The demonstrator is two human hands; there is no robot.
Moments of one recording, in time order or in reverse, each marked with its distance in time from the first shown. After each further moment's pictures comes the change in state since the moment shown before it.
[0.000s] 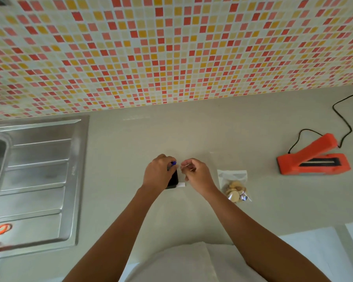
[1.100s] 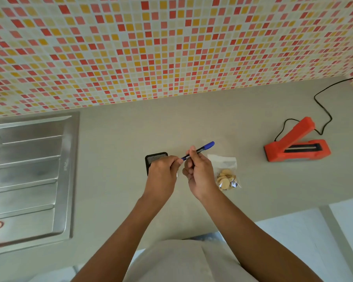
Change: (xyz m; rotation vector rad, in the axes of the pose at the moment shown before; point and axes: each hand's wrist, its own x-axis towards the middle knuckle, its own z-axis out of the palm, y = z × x) left_hand -0.063 0.062 -0.025 -0.261 0.132 0.127; right_hand -0.063 -0.040 -0.014 0.931 0.115 0.209
